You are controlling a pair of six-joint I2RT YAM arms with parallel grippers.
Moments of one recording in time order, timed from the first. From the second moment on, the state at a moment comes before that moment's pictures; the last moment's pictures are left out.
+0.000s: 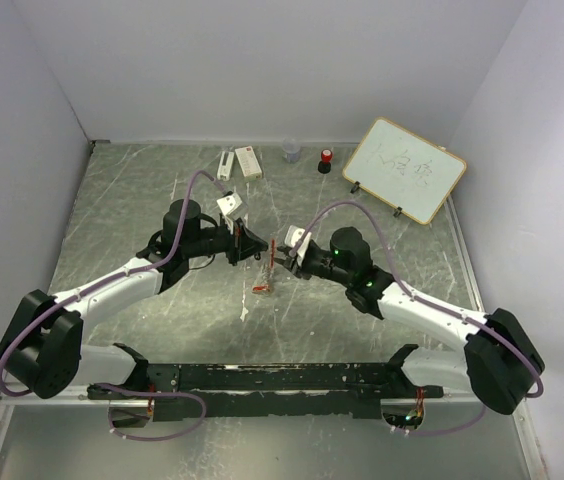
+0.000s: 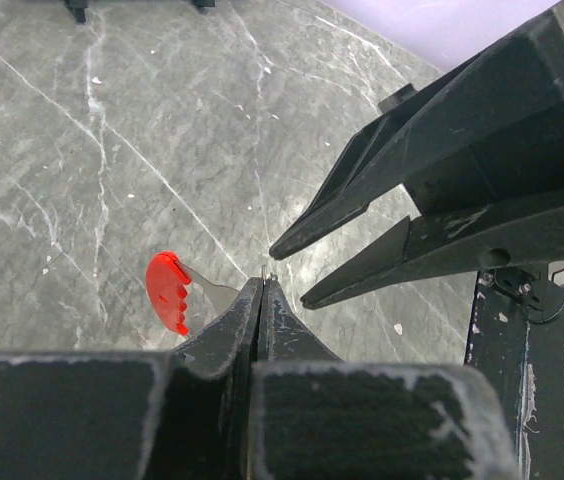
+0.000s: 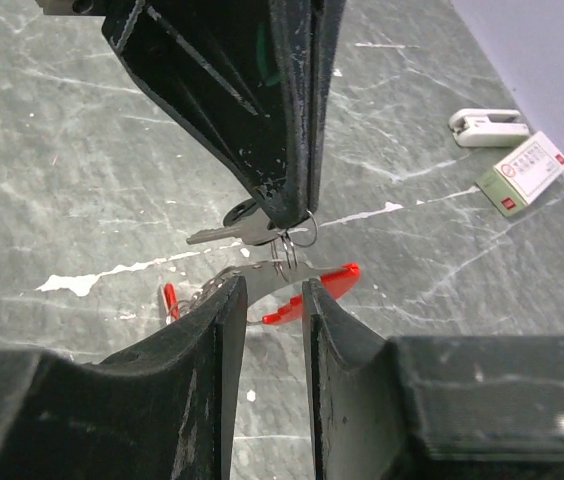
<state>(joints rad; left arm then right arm) -0.56 1.31 0.71 0.36 0.66 -0.14 0.72 1.17 0.57 0.37 -0.39 -0.43</state>
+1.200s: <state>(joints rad) -0.56 1.32 0.71 0.36 0.67 -0.13 0.72 1.16 0.55 0.47 -0.39 -0.41</state>
